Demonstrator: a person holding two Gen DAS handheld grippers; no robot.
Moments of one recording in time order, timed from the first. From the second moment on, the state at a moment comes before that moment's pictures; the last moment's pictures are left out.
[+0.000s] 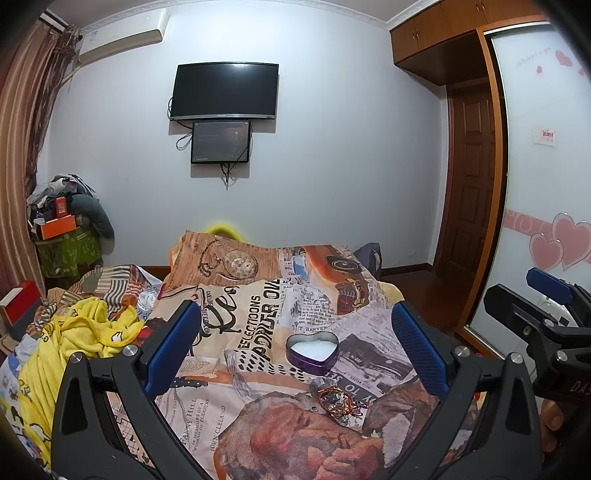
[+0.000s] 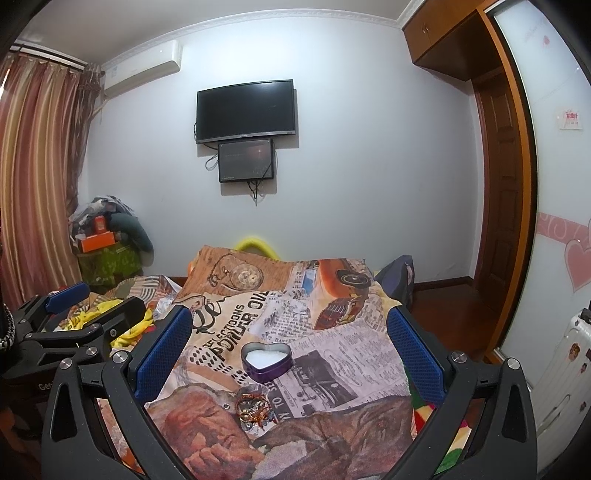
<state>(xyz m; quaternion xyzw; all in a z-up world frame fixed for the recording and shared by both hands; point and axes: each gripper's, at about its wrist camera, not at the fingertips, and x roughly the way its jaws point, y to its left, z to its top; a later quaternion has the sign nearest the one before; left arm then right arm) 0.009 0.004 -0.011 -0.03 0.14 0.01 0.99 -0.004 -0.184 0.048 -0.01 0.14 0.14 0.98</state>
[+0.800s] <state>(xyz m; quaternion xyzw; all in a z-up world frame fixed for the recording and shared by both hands) 0.084 0.029 -0.072 -0.05 0.28 0.01 0.96 0.051 -0.195 -0.008 -0.01 0.26 0.12 0.96</state>
